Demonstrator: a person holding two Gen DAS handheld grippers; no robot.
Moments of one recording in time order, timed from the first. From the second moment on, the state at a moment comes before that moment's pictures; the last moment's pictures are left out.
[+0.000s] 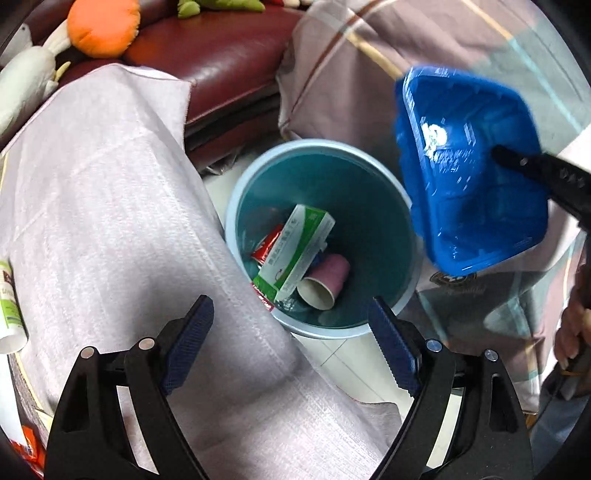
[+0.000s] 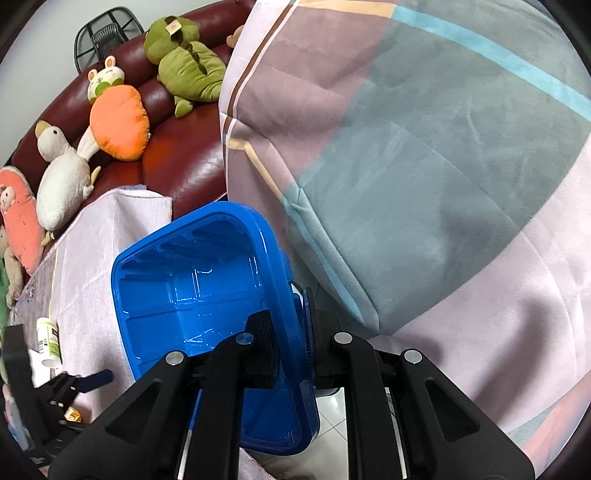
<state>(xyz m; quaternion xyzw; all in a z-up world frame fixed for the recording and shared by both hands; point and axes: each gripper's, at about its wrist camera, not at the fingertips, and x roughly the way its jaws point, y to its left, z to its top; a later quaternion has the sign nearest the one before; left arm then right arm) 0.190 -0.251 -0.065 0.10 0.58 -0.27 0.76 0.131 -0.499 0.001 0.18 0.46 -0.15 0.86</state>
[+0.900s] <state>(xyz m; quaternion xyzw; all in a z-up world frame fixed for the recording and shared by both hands) 0.174 -0.190 -0.046 0.04 0.57 -0.27 0.77 0.142 -0.437 0.006 0.11 0.51 -0.13 0.85</state>
